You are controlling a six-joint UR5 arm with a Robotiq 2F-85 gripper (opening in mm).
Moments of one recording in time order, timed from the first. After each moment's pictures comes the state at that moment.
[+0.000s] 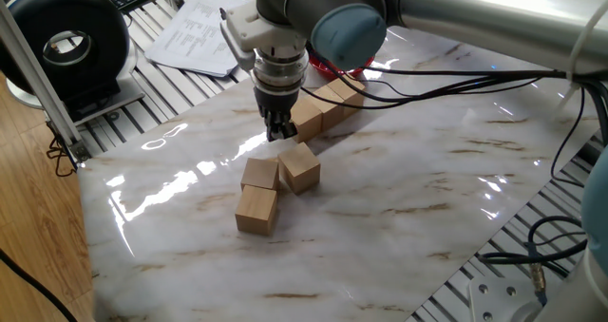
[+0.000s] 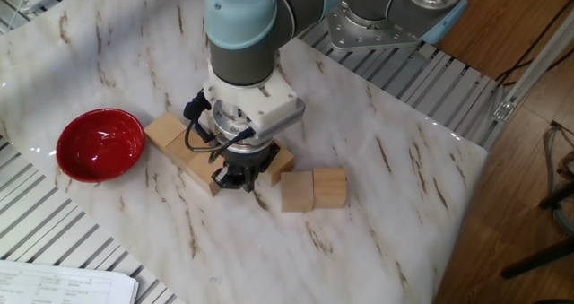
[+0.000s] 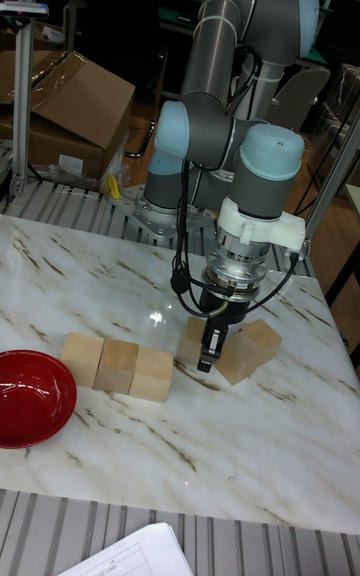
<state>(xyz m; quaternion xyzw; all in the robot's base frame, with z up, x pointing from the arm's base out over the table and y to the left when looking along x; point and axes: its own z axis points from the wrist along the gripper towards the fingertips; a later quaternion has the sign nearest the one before) 0.565 0.091 0.046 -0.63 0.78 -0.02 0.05</state>
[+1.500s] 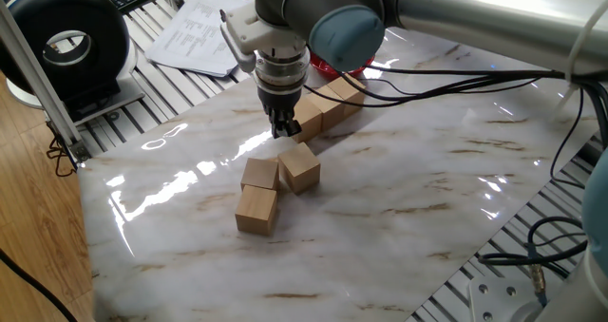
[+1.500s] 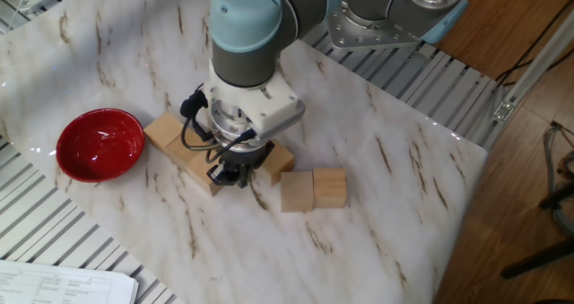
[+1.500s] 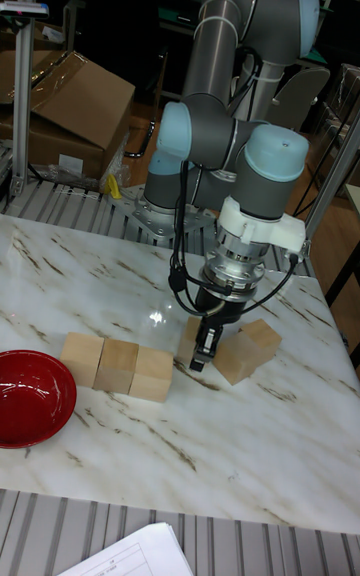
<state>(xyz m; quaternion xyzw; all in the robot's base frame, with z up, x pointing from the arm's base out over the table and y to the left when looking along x) 0.567 0.079 0.046 -0.62 0.78 -0.04 0.04</state>
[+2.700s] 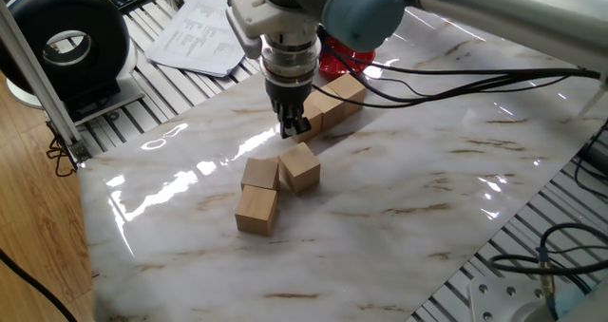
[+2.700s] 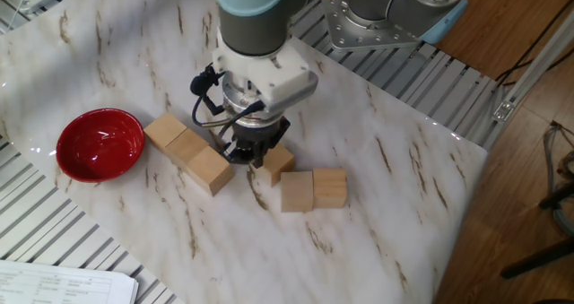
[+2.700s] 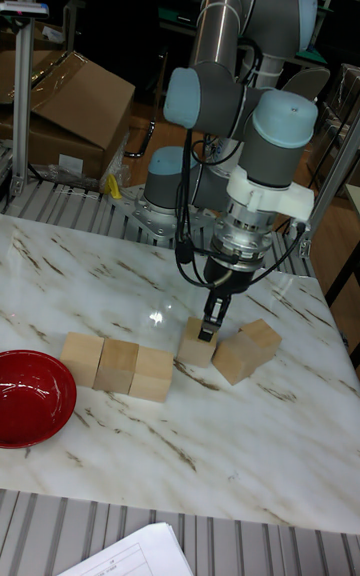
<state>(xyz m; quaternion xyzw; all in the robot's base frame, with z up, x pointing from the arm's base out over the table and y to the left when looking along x) 0.532 0.084 0.082 -0.62 0.79 -0.02 0.02</state>
